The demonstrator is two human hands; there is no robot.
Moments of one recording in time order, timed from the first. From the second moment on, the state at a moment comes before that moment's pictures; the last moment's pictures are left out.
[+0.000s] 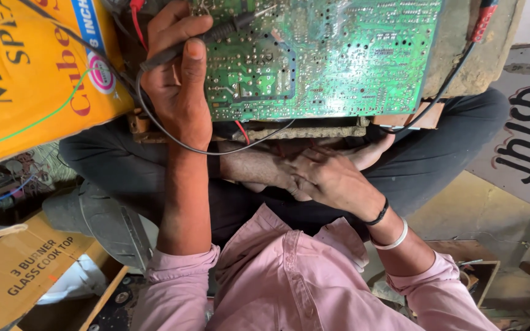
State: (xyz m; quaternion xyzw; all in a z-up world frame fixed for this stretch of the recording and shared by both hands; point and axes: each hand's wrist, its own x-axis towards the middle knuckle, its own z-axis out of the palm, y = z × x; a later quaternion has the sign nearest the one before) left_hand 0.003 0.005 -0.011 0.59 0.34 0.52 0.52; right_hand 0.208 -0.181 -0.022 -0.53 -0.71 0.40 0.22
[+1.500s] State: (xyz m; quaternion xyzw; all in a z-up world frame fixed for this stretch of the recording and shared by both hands) left_hand 0.007 0.006 -0.019 0.58 0.32 0.54 0.52; right_hand 0.240 -0.172 0.035 -0.66 -0.56 0.41 0.28
